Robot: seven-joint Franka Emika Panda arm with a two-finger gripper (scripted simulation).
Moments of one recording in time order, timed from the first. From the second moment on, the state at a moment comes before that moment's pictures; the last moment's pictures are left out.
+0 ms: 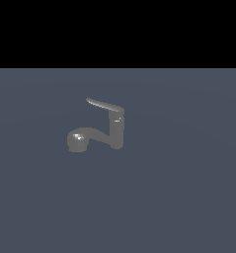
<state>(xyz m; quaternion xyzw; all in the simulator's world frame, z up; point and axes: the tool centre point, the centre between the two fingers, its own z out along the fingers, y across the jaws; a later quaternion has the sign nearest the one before) -0.251 0.010 0.497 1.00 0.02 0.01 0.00</state>
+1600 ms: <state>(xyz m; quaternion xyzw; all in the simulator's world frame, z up) -0.203 0.017 0.476 1.00 -0.07 0.00 0.00</state>
